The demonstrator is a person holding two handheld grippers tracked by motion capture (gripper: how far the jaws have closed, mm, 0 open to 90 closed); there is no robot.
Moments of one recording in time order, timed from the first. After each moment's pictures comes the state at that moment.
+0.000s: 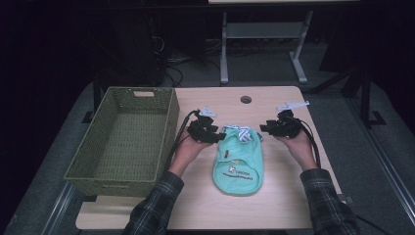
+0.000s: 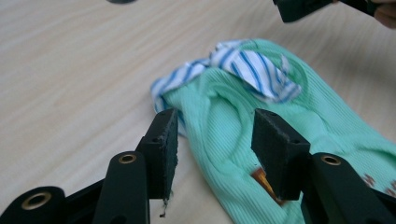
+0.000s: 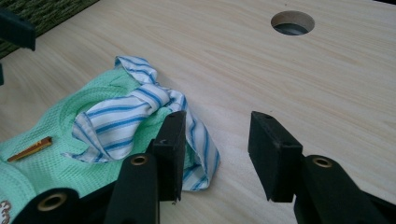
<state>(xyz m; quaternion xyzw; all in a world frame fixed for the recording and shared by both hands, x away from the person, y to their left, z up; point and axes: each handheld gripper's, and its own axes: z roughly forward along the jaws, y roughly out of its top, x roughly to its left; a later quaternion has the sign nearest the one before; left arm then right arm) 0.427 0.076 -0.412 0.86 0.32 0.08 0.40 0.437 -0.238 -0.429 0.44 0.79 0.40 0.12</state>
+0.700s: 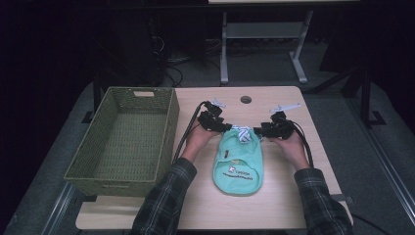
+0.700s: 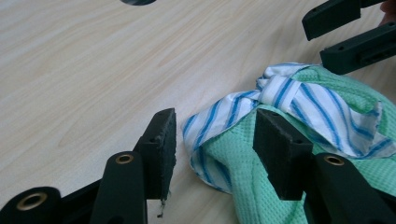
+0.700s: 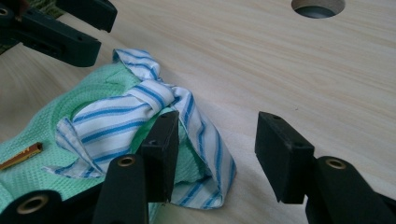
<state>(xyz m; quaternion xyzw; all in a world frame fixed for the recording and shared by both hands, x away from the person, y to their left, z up) 0.479 0.048 -0.433 0.86 0.33 0.09 0.37 0.449 -0.223 -0.450 0.45 0.79 0.40 0.09</state>
